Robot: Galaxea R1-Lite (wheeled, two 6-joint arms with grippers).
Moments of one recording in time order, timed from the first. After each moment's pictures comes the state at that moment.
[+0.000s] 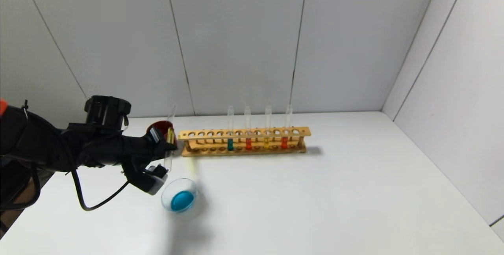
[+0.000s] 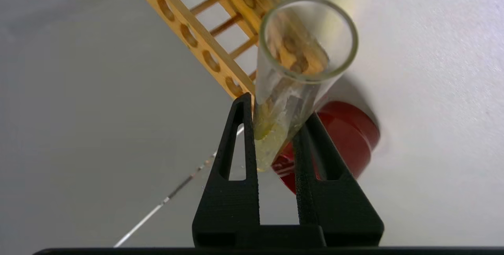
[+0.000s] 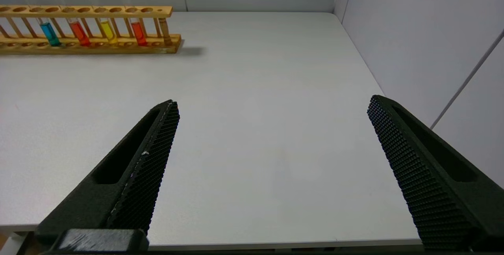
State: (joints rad) left arm -0.08 1.88 -0.89 -0.29 -0.43 2.29; right arm 0.00 0.00 0.00 0.01 0.01 0.00
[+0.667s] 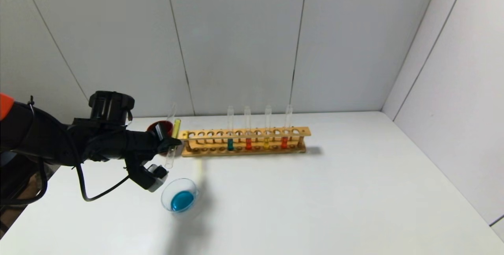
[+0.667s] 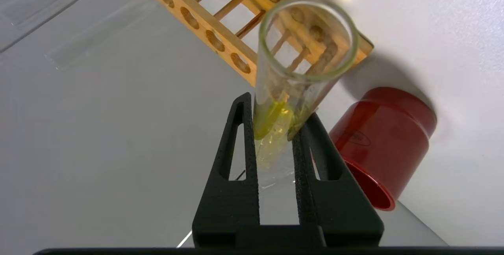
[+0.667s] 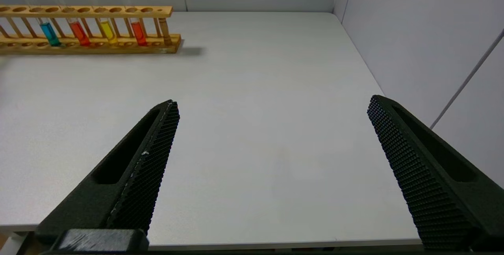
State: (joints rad) left arm -0.09 1.90 -0.94 -0.29 -0.45 2.45; right arm 0.00 0.00 0.00 0.01 0.01 0.00
